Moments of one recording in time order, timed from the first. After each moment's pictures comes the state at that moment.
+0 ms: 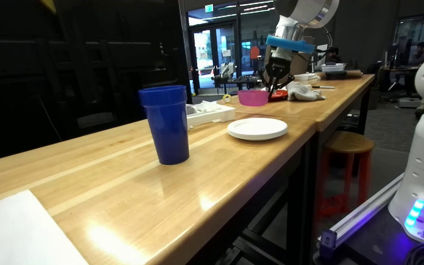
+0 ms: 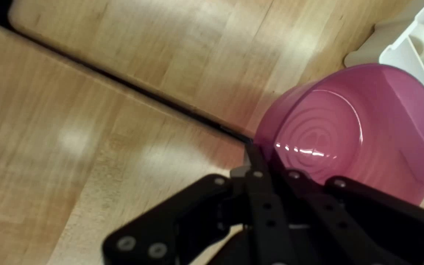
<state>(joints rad) -0.02 -0.45 0.06 -2.58 0.42 2.23 0.58</state>
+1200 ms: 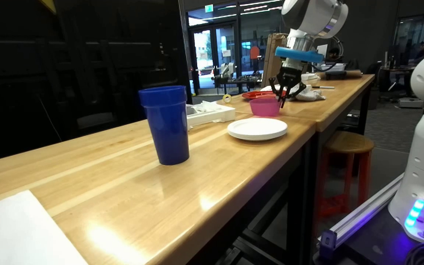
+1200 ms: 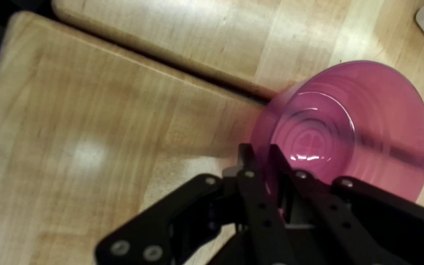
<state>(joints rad) -0.07 -0.45 0.03 -2.66 0.42 2.27 0.59</state>
